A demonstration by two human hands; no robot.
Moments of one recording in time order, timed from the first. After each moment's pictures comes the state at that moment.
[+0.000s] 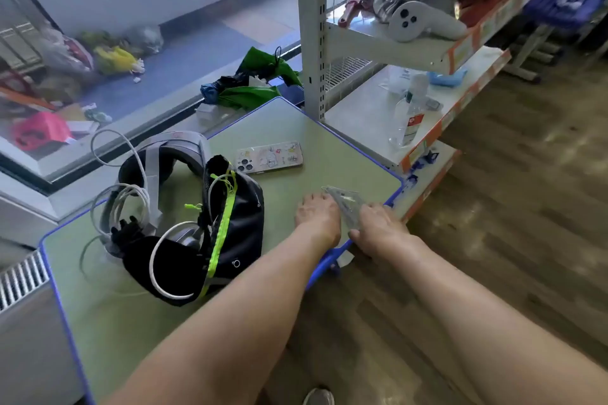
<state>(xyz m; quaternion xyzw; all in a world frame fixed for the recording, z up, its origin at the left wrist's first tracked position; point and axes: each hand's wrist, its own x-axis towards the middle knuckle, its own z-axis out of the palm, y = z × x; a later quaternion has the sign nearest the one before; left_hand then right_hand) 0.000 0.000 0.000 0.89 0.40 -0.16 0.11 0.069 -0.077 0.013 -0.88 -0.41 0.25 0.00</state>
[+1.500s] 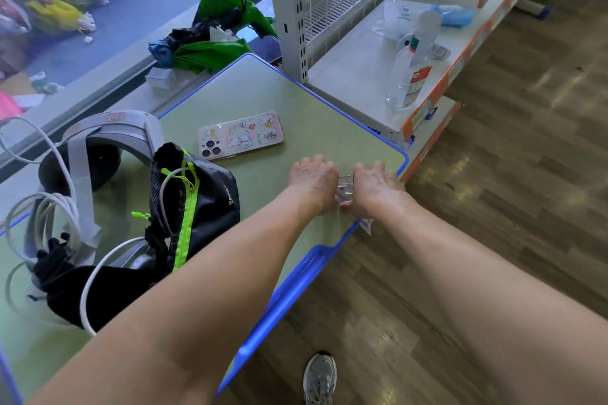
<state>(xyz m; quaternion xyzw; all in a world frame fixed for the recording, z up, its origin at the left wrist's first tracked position) 0.053 0.057 -0.042 0.93 0.29 -0.18 0.09 0.121 -0.021 -0.035 -0.90 -0.33 0.29 -0.05</state>
